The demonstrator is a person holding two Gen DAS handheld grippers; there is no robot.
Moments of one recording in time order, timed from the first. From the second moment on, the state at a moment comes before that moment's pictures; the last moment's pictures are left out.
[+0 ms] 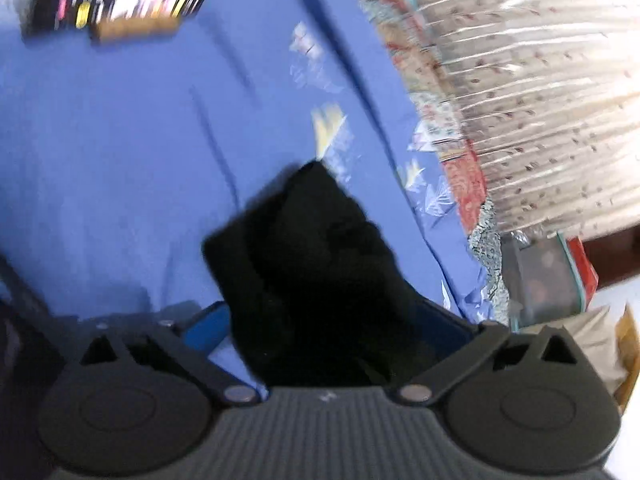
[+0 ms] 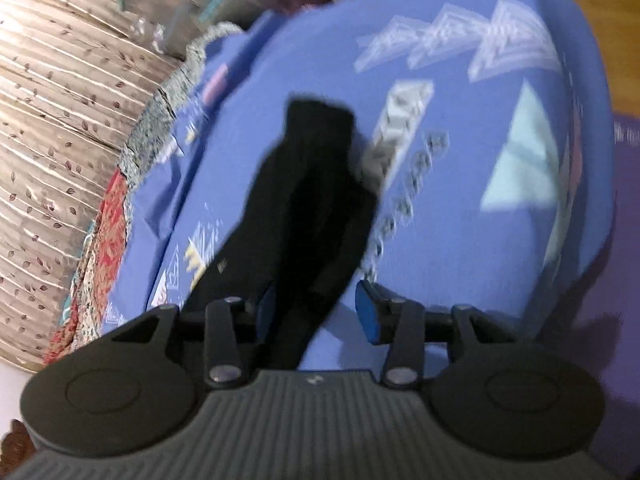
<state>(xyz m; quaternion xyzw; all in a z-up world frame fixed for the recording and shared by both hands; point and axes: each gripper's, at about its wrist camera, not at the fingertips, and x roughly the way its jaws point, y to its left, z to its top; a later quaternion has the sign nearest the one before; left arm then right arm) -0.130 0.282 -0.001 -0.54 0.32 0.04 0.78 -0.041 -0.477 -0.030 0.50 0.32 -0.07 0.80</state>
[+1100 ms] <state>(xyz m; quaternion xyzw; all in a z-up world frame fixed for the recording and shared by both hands) -0.145 0.298 -0.015 -0.55 0.31 0.07 0.77 0.007 0.001 0.119 0.06 0.35 0.53 0.77</state>
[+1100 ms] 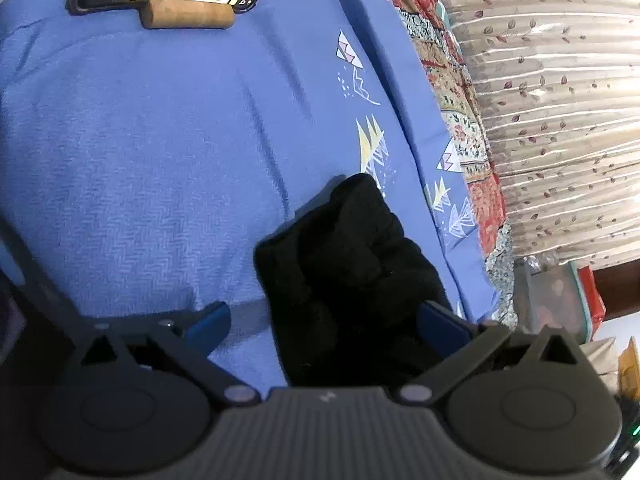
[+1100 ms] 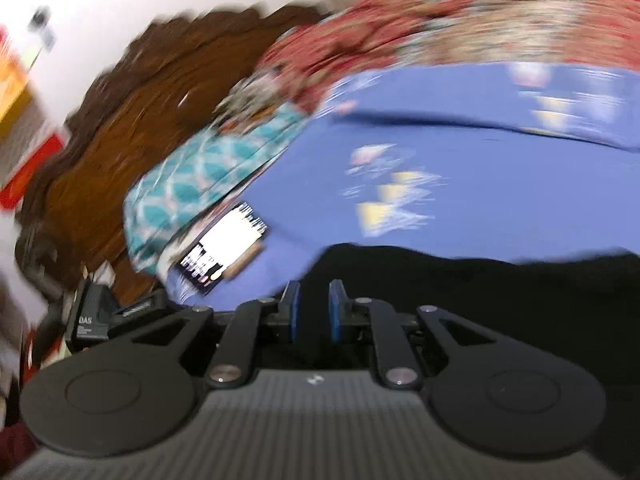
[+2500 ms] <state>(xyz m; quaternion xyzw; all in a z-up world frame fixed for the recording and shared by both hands) -0.144 0.307 0.017 -0.42 0.28 0.14 0.85 -0.012 0.038 0.063 0.08 0.39 0.51 0.76</state>
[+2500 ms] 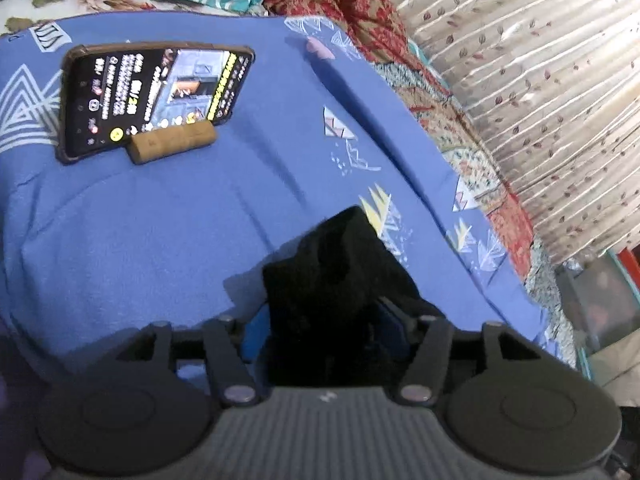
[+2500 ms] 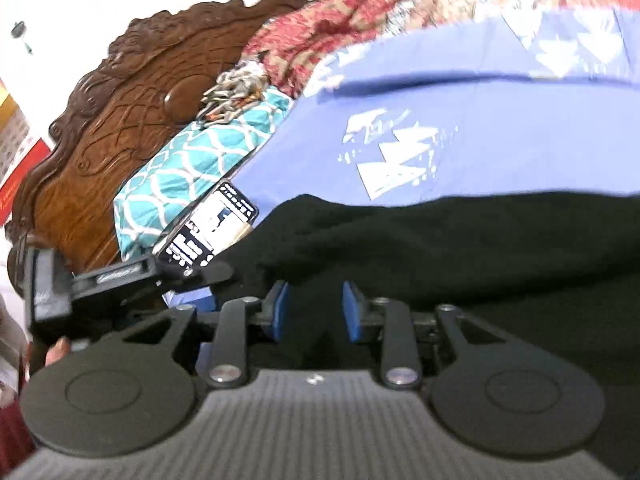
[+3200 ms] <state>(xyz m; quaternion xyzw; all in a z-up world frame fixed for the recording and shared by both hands) -0.130 0.318 -0.005 -0.46 0.30 0.15 0.82 -0.109 0.069 0.013 -0.45 0.00 0.48 0.76</state>
